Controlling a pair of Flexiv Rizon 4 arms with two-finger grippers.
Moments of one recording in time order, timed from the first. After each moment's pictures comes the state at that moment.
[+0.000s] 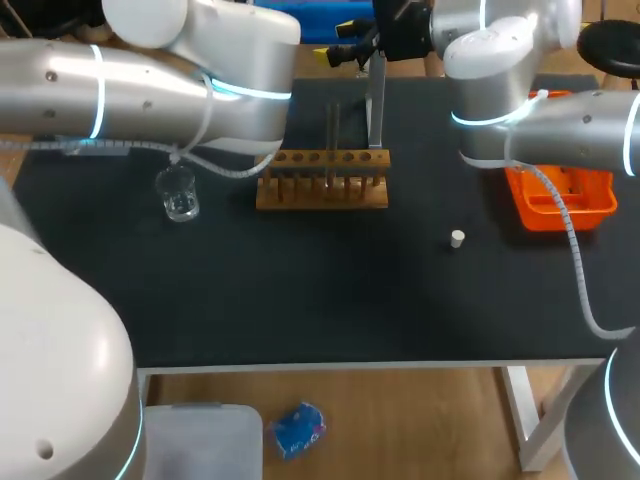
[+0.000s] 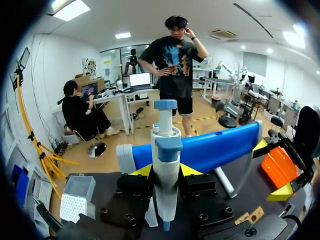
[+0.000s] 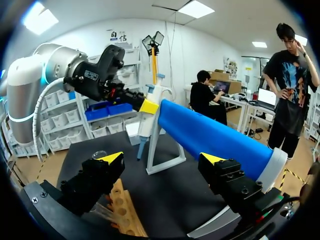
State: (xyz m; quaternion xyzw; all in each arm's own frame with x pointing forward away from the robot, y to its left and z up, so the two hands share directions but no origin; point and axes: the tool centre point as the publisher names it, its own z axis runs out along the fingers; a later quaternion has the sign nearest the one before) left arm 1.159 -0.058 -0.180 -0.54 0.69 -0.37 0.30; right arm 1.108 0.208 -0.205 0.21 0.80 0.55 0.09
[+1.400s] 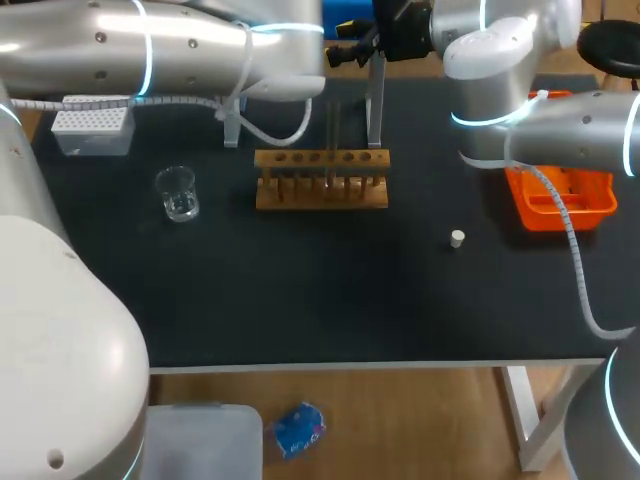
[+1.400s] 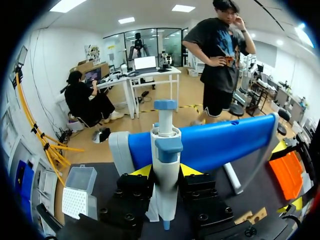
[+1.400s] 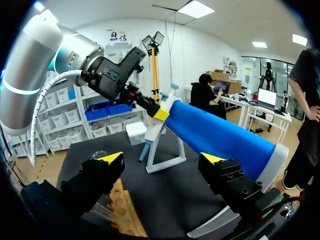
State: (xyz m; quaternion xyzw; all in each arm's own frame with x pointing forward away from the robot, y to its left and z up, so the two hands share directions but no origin) left arm 1.178 -0.056 -0.203 -0.57 0.71 -0.31 0.27; right arm 1.108 0.208 -0.205 0.21 0.80 0.55 0.09
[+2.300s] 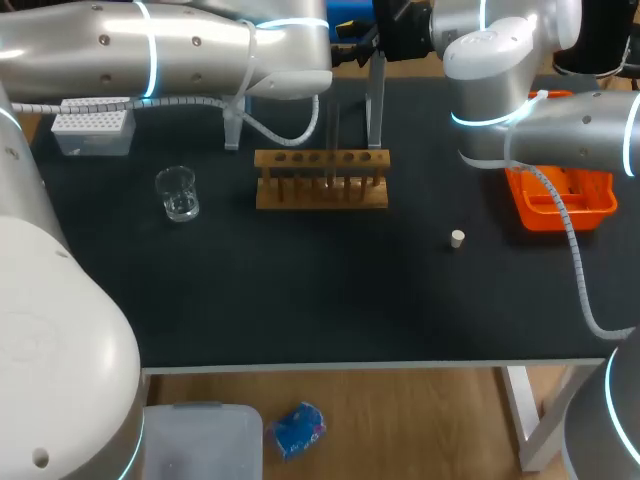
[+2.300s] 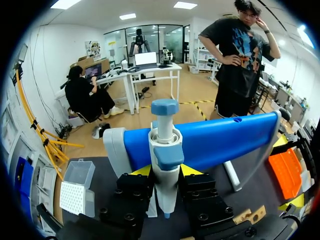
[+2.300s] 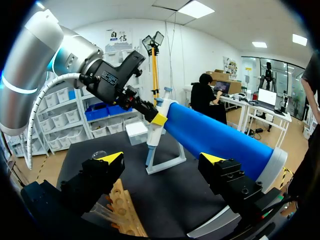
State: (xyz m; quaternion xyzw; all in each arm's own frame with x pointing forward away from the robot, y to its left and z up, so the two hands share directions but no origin) left arm 1.170 -0.058 -0.213 -0.58 0.71 -0.30 0.26; right arm 1.108 0.208 -0.205 0.21 0.80 0.55 0.09
